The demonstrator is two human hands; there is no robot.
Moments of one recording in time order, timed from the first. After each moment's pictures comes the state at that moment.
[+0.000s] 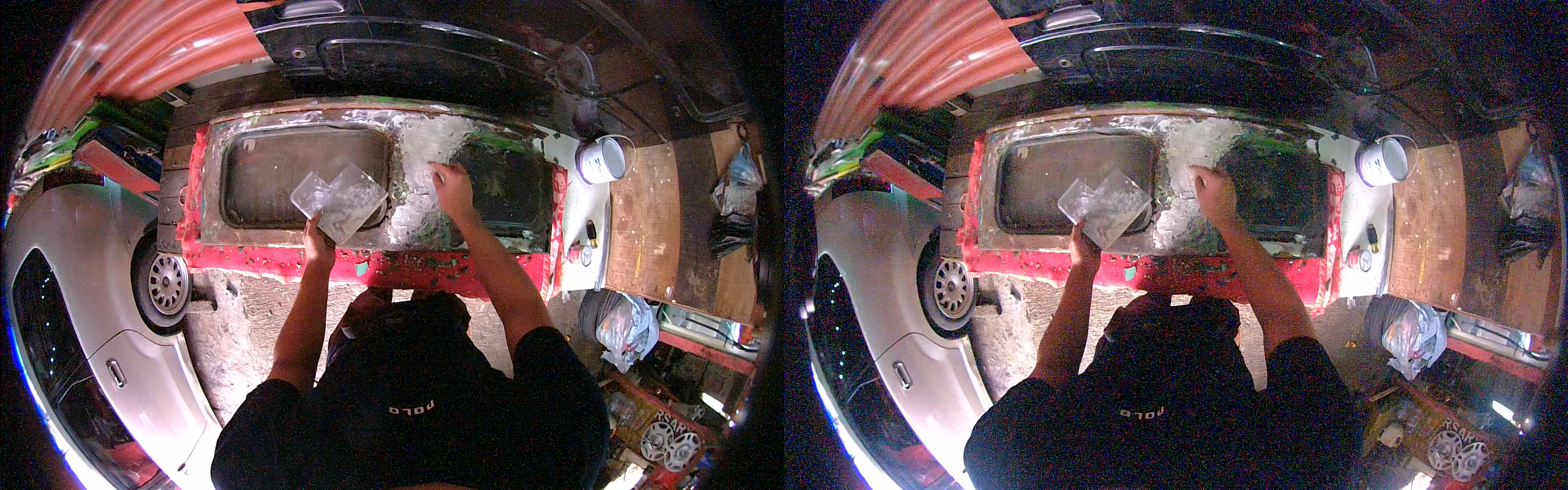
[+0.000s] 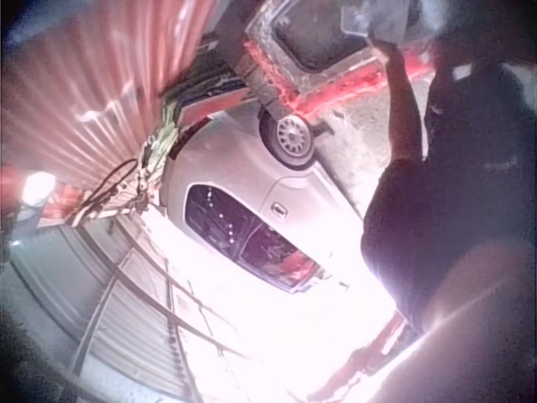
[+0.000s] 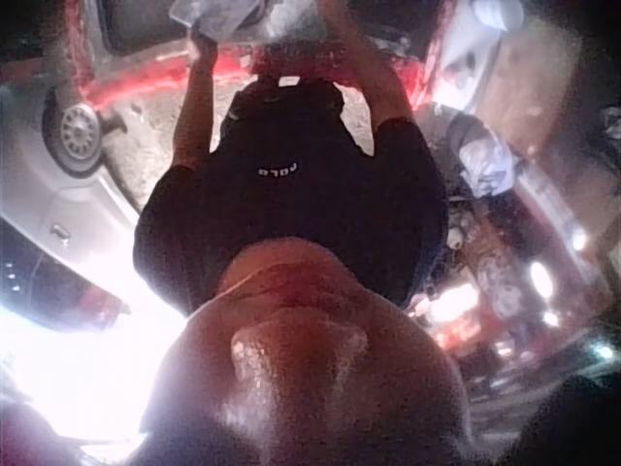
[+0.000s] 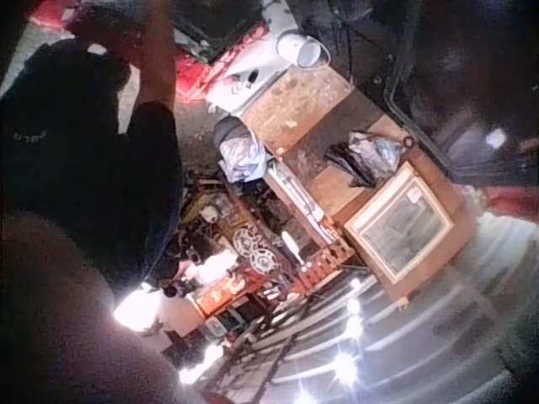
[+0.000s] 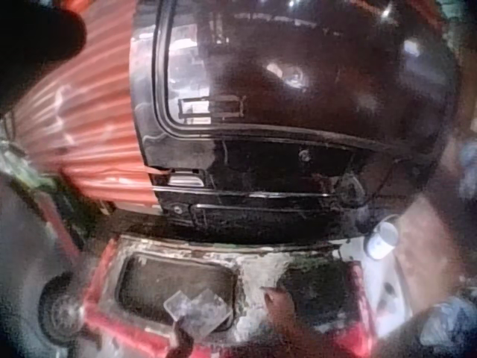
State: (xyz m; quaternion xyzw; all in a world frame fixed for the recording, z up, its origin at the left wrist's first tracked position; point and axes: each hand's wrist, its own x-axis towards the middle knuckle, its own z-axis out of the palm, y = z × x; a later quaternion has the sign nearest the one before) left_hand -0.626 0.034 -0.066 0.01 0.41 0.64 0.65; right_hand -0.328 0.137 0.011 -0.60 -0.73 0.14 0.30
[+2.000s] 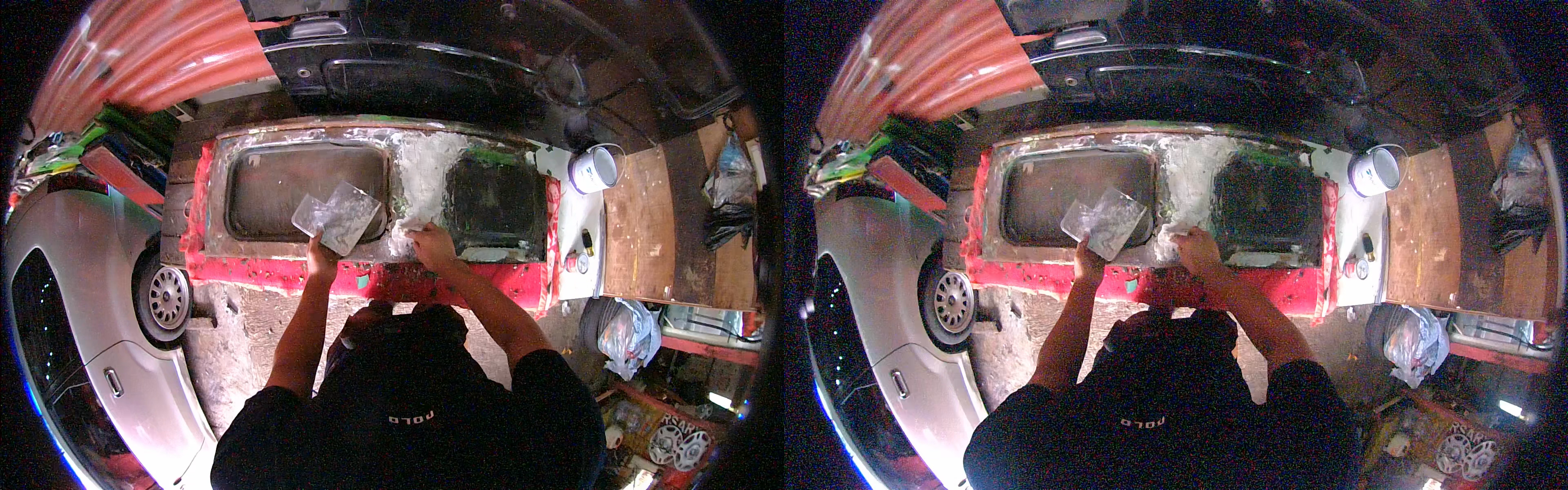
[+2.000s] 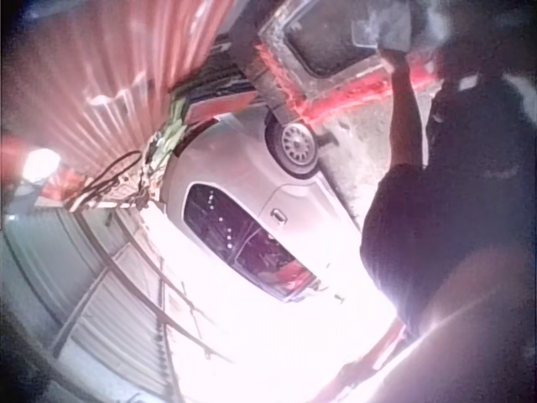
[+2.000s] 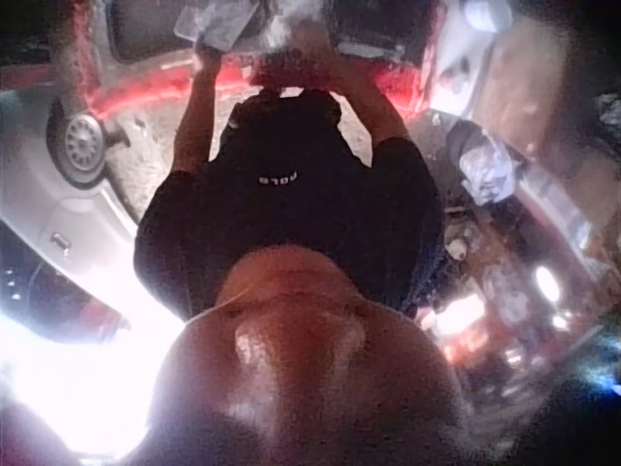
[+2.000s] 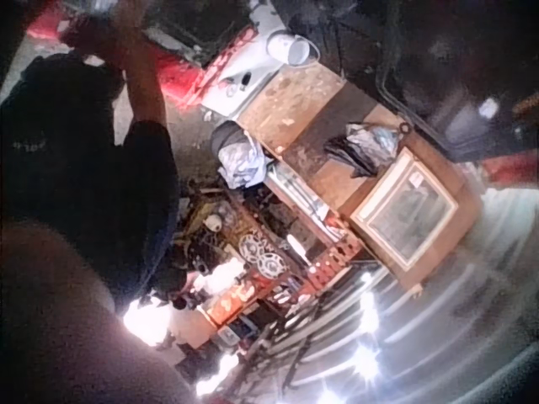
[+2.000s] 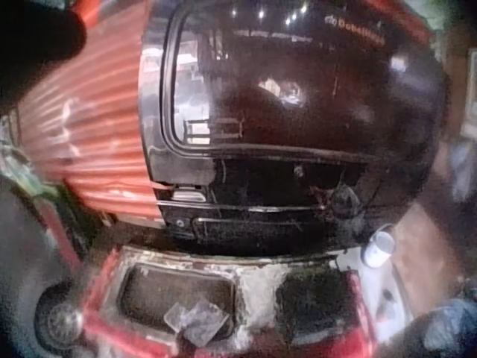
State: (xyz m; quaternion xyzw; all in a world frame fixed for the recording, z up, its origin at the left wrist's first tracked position) left_hand -0.632 0.025 -0.085 0.01 0.38 0.62 0.68; right_hand -0.345 0.049 -0.004 -0.50 -0.84 0.16 0.08
